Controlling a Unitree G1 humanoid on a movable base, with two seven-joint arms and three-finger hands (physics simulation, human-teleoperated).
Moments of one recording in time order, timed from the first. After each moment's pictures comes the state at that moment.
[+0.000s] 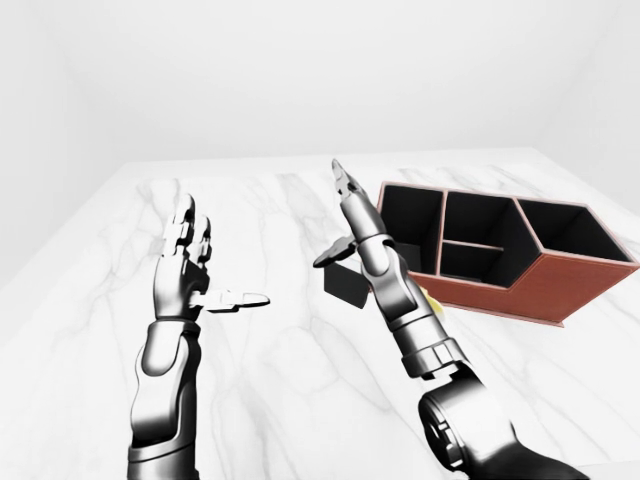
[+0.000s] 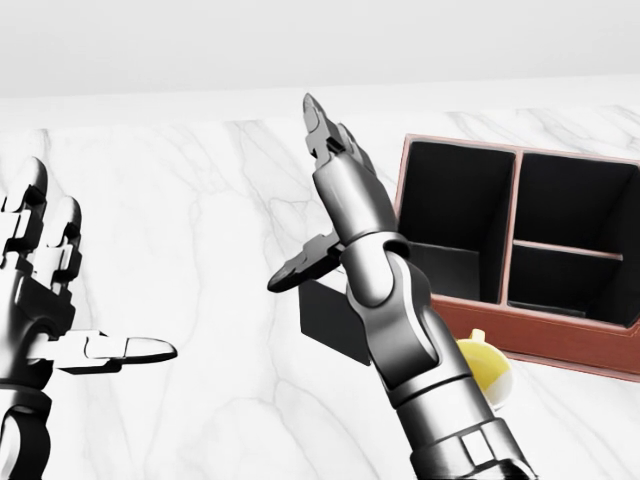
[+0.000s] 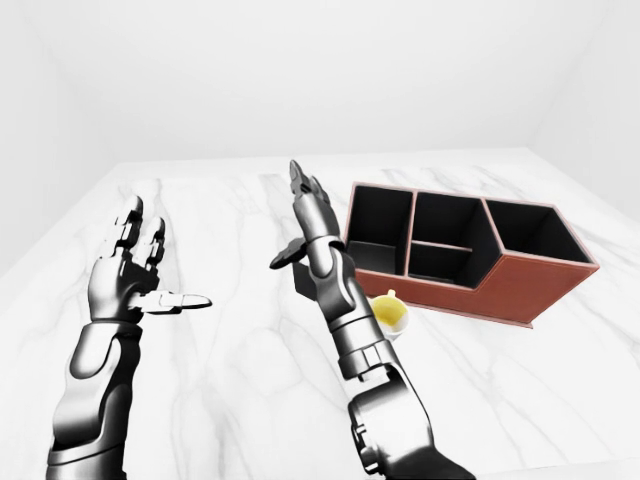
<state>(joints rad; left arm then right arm) -0.10 0.12 0.21 -0.27 -0.16 0.09 -0.13 -0.74 0.05 0.09 0.49 -0.62 0.09 -0.04</state>
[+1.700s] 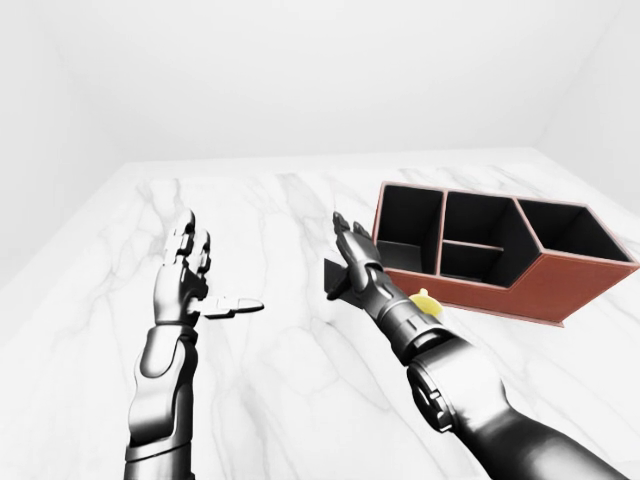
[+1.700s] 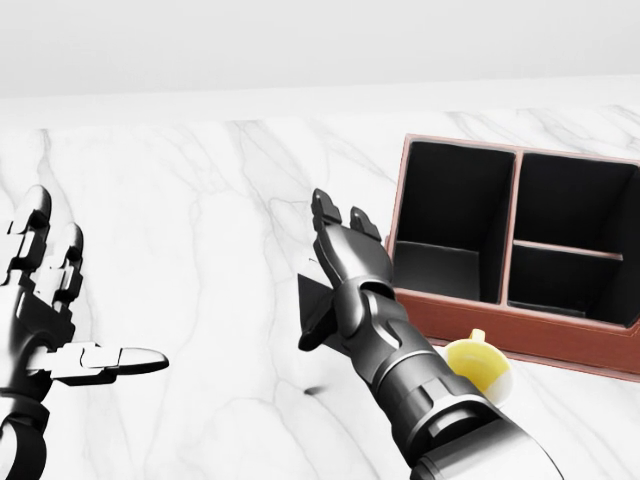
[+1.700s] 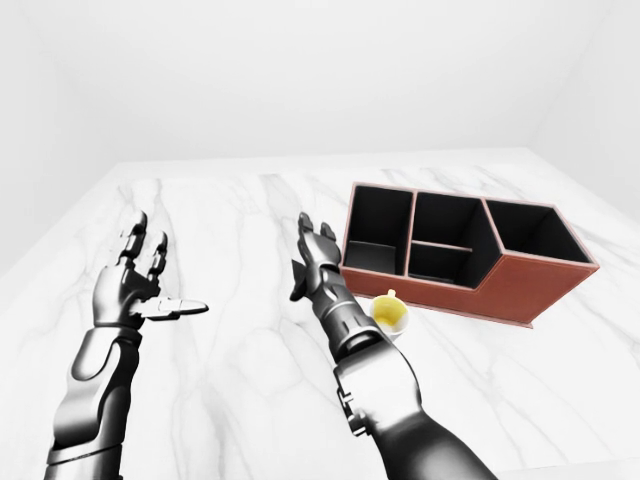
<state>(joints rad) -0.09 0.13 0.24 -0.17 -0.20 0.09 -0.16 -0.99 0.07 0.07 1.31 -0.79 0.03 -0.27</state>
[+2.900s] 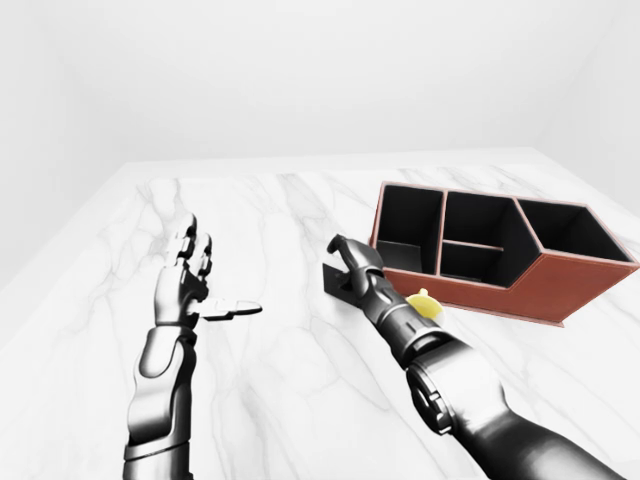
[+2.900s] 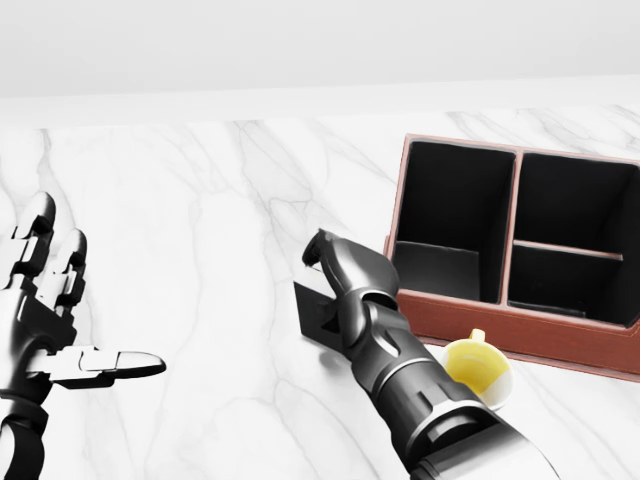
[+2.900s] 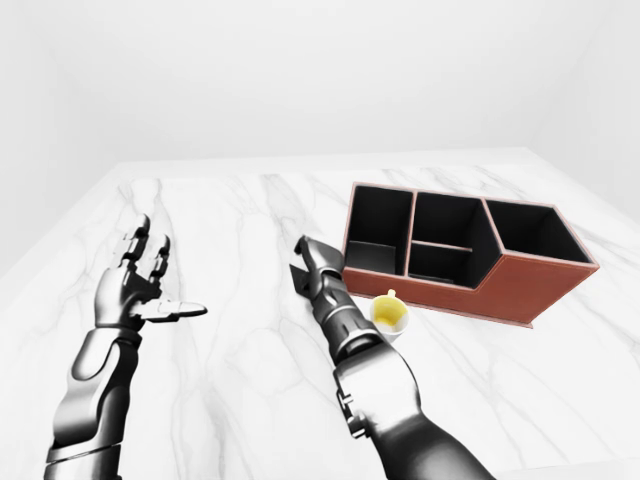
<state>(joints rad) -0.09 0.14 0.25 -0.14 -0.22 0.09 -0.18 -0.98 0.08 0.05 1.34 -0.83 0.09 -0.27</state>
